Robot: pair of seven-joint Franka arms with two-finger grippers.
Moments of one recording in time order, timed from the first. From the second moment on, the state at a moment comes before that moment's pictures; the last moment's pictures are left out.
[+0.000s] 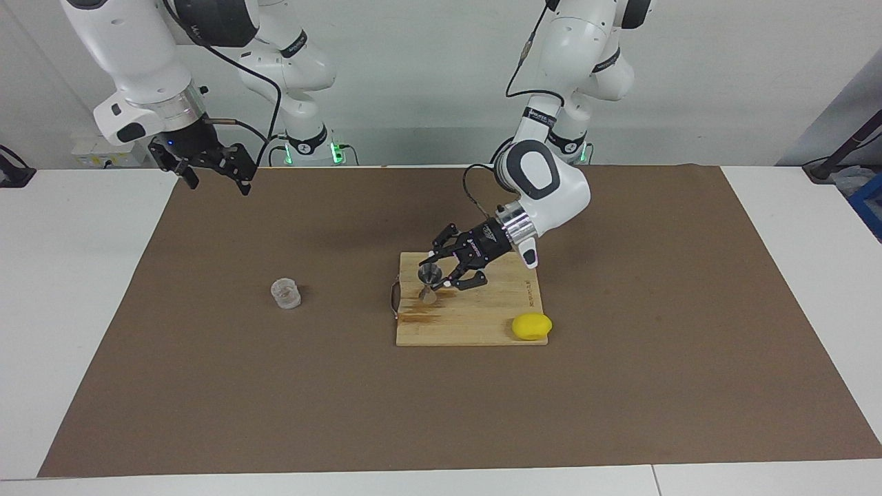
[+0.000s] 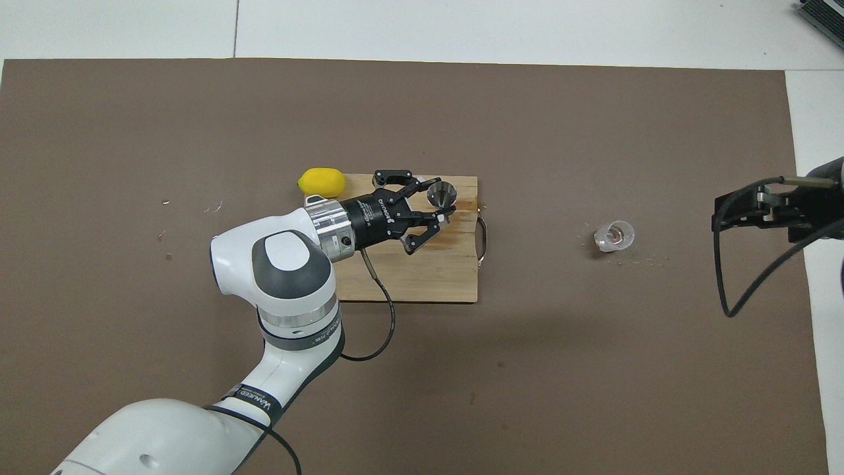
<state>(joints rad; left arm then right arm) -0.64 0.33 0.07 -1.93 -1.91 2.46 -1.02 0.03 -0.02 -0.02 -1.61 -0.02 1.54 0.18</state>
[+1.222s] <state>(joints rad) -0.64 0.37 0.07 -1.93 -1.99 2.46 -0.84 0.04 -0.02 -0.02 -1.63 -0.02 1.59 0.19</state>
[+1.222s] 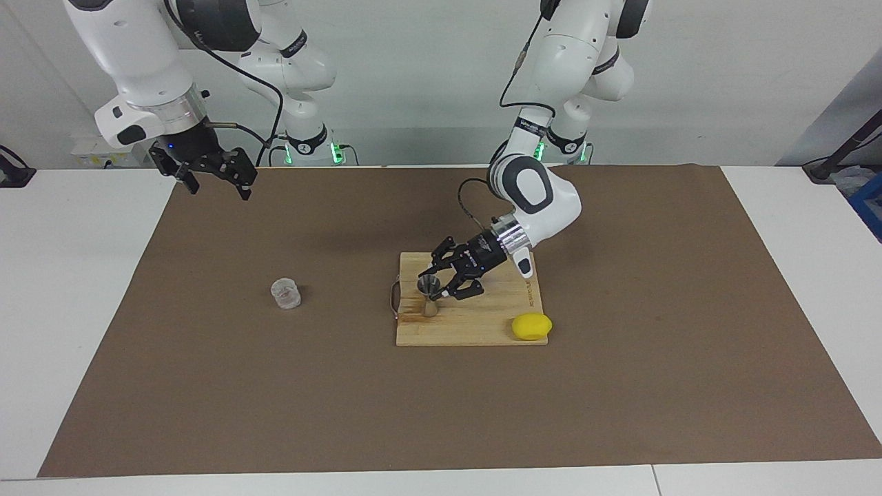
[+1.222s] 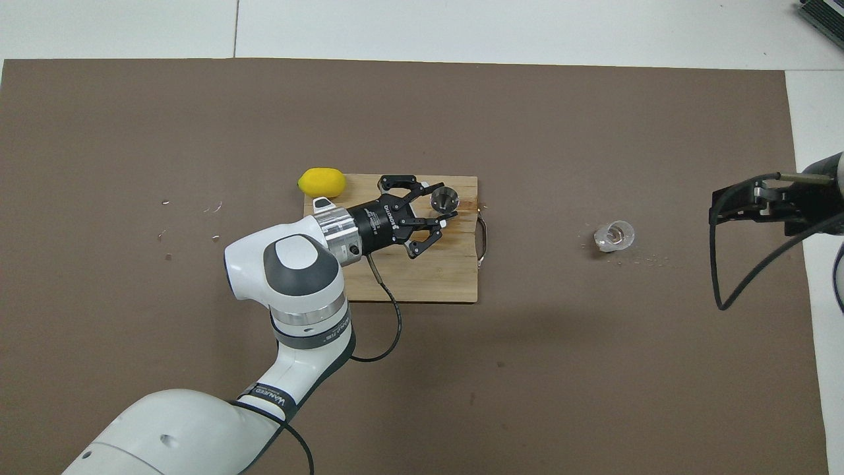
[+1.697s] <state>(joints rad) -0.65 0.37 0.07 -1.93 -2.00 2.46 -0.84 0.03 -0.02 -0.02 -1.63 -0.02 1.59 0.31</state>
